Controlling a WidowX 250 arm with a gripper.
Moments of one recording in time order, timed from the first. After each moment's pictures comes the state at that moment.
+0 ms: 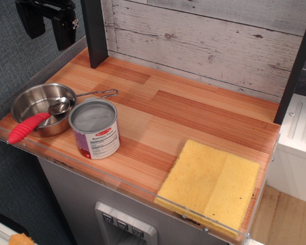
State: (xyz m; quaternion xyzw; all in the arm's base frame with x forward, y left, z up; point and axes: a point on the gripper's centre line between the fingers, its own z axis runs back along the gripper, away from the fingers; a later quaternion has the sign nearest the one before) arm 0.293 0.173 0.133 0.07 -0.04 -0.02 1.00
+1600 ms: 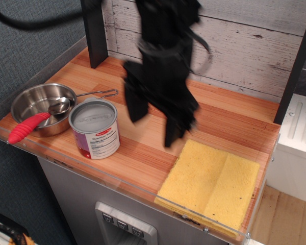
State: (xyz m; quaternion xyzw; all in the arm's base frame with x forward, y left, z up) arm 0.239 -0.038 0.094 0.02 -0.03 -0.16 0.99
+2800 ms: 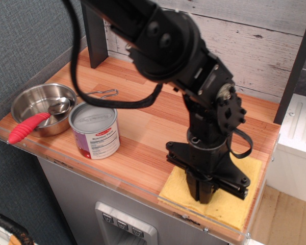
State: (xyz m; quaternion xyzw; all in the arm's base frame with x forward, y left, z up) arm 0.250 -0.094 0.009 -0.03 -0.07 -0.06 1.00
